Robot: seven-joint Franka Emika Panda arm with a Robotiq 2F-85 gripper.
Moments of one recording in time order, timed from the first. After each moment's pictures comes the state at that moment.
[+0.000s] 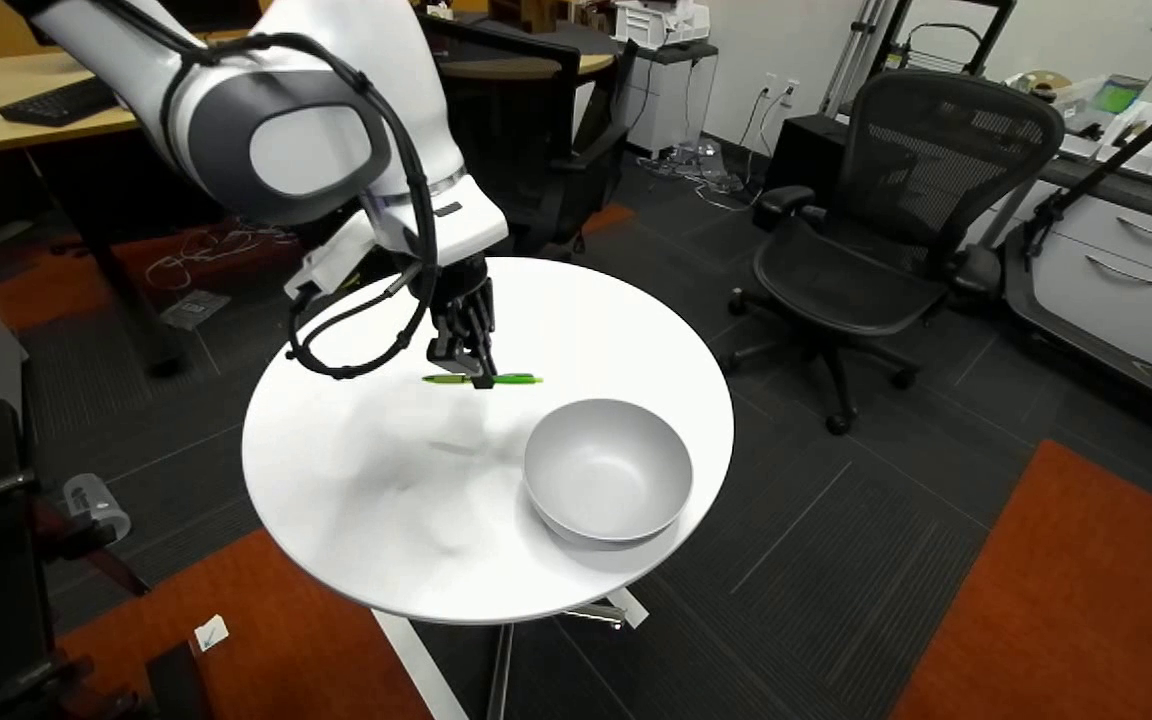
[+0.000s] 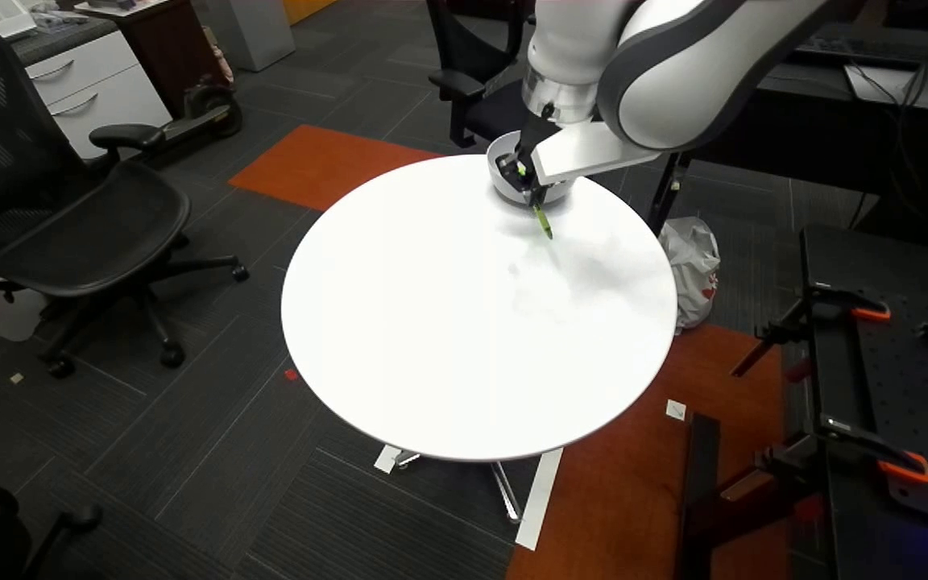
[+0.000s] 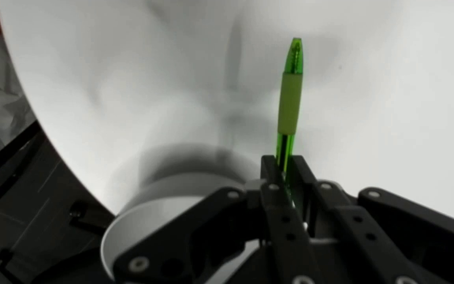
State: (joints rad) arm 0.19 0.43 -0.33 -2.18 -0.14 2.77 0.88
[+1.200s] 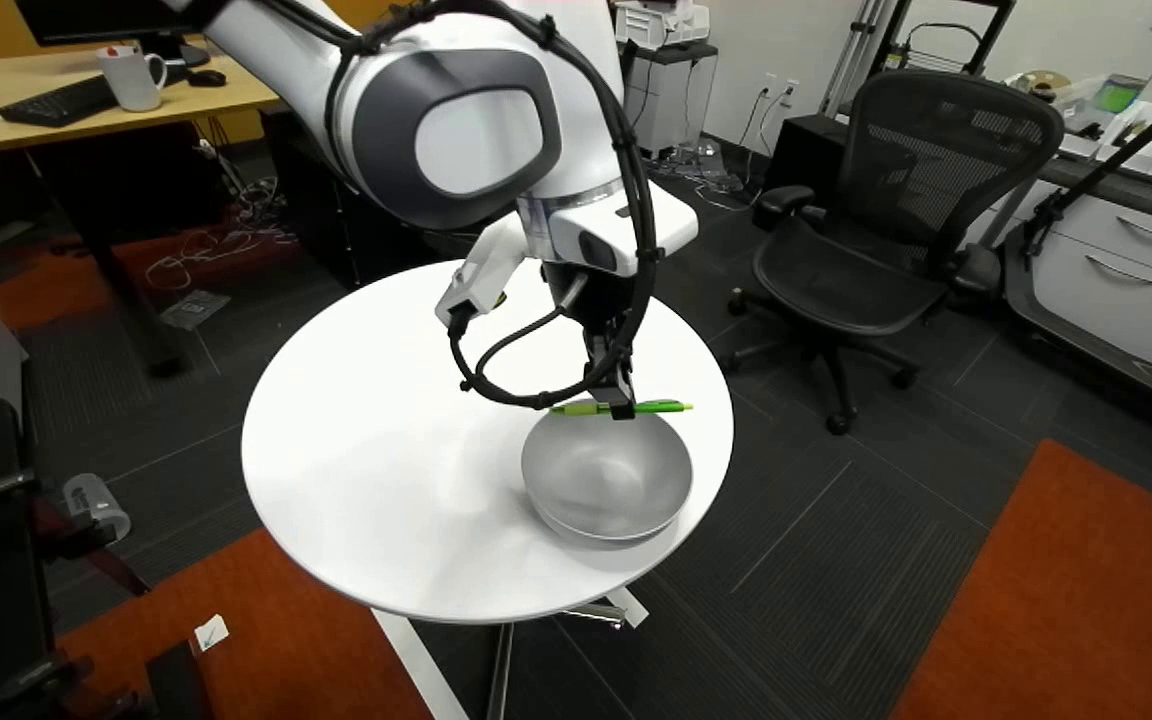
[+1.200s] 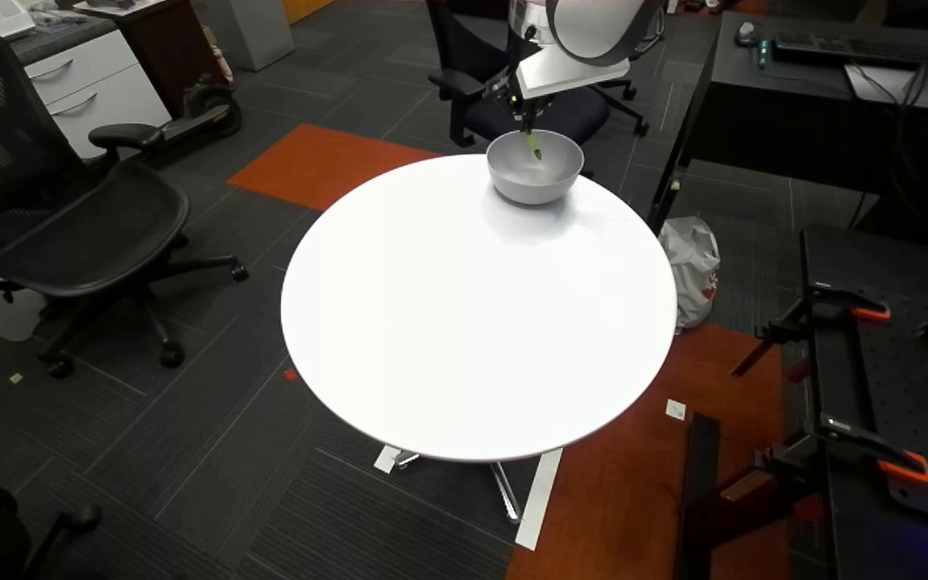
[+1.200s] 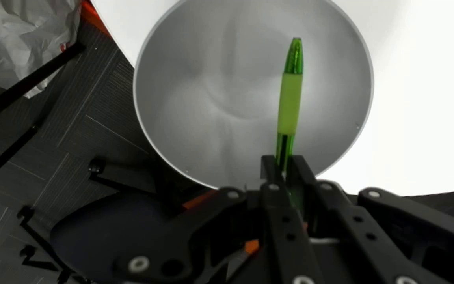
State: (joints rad) arm -0.02 0.57 -0.31 -1.86 -0.12 2.64 0.69
